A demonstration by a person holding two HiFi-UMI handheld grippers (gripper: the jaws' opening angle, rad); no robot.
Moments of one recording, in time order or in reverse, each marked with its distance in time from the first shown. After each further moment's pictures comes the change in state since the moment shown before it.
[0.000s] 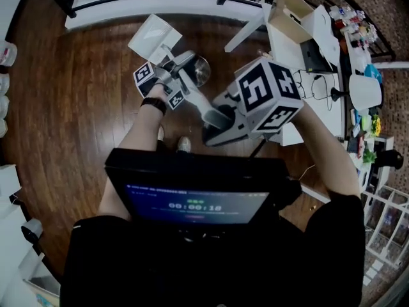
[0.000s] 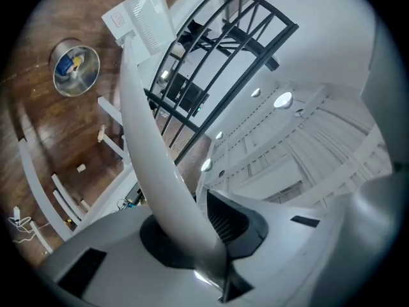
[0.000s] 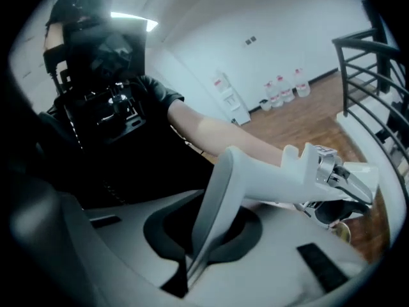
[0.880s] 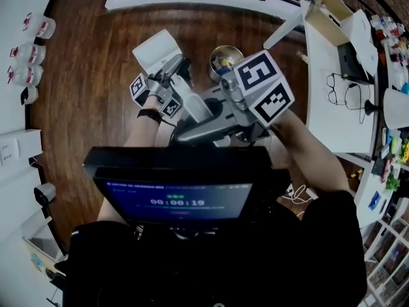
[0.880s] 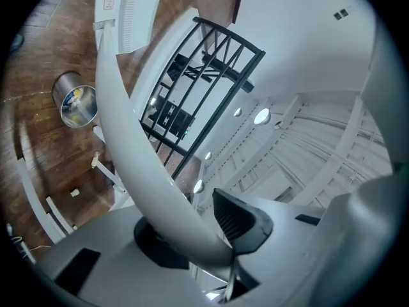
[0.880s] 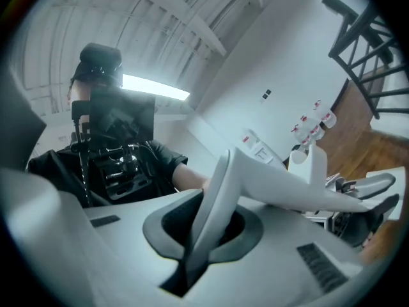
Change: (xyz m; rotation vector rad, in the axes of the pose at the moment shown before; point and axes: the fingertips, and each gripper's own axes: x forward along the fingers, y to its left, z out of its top) left arm -0.129 -0.021 0.025 0.095 -0.219 -0.099; right arm 0.012 0.028 0.052 -0.042 -0.600 0.332
